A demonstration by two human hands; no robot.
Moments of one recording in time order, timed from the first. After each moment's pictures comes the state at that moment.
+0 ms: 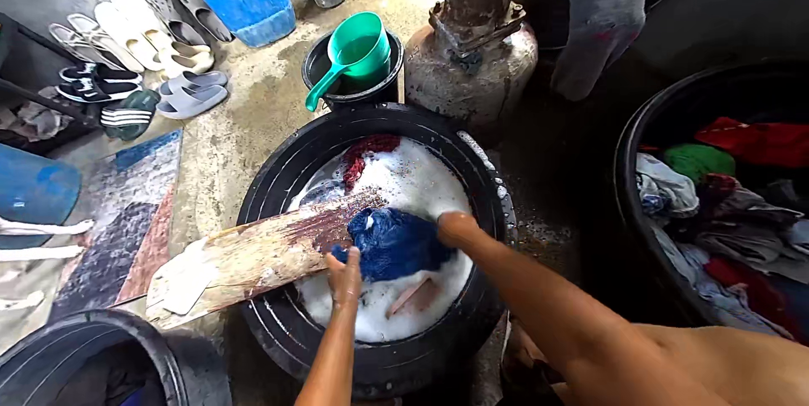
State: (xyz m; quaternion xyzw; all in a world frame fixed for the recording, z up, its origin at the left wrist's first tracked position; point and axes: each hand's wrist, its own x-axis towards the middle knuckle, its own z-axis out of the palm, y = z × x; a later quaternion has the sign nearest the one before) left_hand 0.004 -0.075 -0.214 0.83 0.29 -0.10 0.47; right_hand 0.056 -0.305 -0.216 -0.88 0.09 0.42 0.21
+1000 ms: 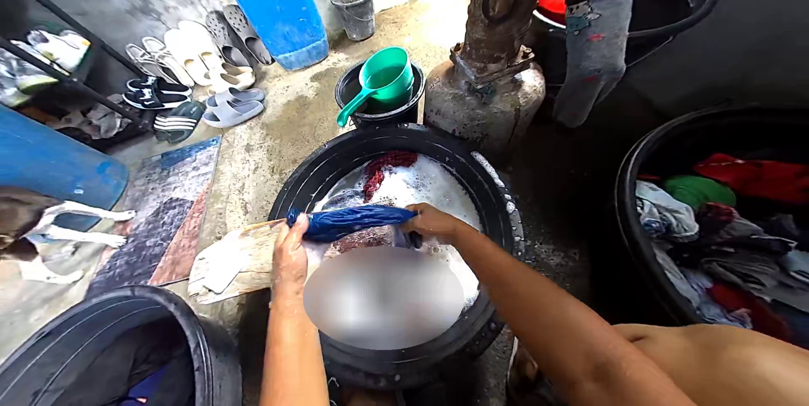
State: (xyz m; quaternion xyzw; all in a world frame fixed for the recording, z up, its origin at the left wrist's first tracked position) left_hand 0.017 -0.029 -0.088 0.61 0.21 0.06 0.76; right_hand 0.075 -0.256 -0.161 -0.73 -0.02 0.34 0.59
